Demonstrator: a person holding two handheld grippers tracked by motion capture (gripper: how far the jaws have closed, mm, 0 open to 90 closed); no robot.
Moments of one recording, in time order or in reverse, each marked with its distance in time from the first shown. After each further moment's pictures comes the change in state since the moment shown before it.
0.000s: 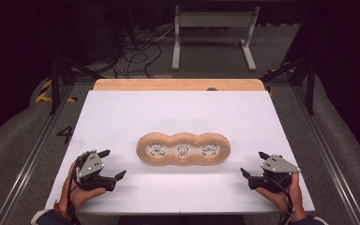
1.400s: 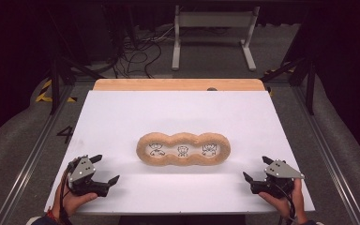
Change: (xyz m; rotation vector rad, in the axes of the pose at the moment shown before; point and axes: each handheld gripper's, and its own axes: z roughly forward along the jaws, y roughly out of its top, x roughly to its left) left arm 0.003 -0.021 -0.011 0.001 0.006 -0.058; right arm 0.001 -0.018 -0.002 -0.007 -0.016 0.033
